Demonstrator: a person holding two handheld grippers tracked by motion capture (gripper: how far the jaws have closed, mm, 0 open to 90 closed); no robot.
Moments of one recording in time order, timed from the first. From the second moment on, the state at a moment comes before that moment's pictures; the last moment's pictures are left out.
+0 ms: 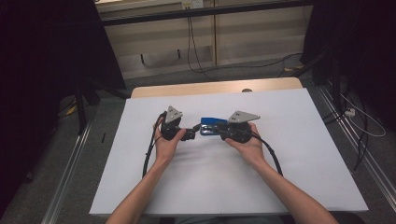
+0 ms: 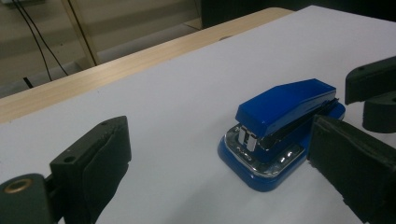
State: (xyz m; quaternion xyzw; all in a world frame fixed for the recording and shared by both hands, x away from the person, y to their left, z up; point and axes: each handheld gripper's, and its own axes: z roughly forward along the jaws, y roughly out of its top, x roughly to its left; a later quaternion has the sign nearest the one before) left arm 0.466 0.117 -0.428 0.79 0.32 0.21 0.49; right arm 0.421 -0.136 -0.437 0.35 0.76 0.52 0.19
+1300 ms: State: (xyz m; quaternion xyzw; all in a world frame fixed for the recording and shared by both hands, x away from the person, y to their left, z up) left arm 0.466 0.108 -0.441 0.81 0.32 0.18 0.45; right arm 0.445 -0.124 -0.456 0.34 0.81 0.45 0.18
